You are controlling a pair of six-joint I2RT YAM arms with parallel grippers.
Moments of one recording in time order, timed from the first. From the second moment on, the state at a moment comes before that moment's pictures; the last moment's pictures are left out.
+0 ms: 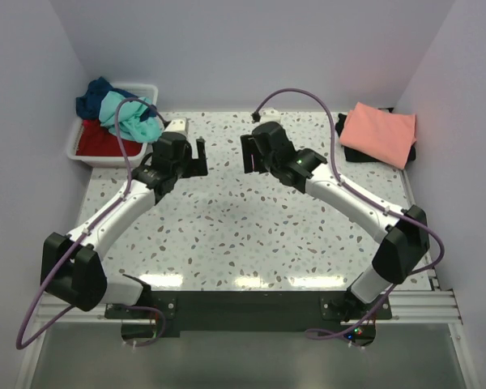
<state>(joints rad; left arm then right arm) -0.40 1.36 1.06 -0.32 -0.25 -0.33 0.76 1.60 1.48 -0.51 0.39 0.35</state>
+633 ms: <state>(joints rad) -0.25 1.66 1.42 -0.37 -0.37 -0.31 0.76 1.67 1.50 -0.48 0.35 0.34</state>
